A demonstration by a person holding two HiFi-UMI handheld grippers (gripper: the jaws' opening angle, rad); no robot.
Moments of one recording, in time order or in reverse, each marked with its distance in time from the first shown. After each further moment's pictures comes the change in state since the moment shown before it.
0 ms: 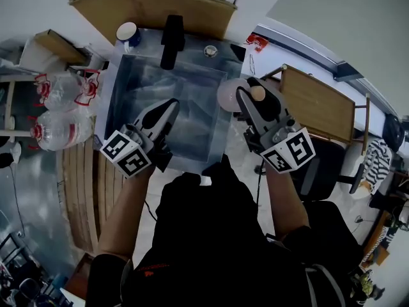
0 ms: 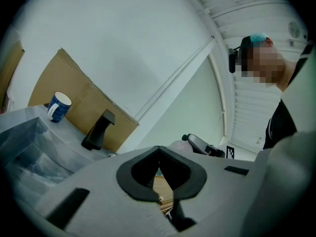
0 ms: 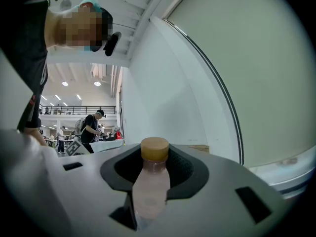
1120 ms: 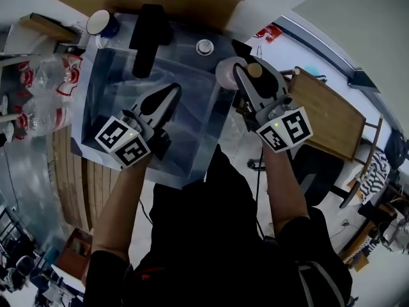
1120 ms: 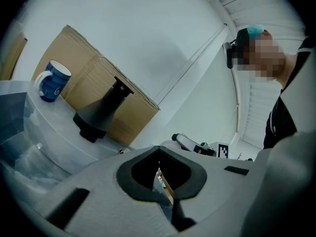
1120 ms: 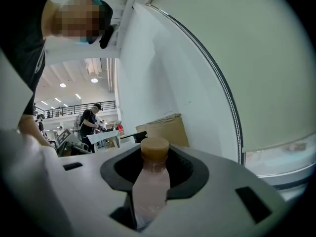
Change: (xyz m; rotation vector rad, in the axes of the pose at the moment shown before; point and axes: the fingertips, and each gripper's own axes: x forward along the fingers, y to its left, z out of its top) left arm 0.095 0.087 -0.044 -0.027 0.060 0.116; right arm 0.062 -0.134 -0.105 0.069 0.119 0.036
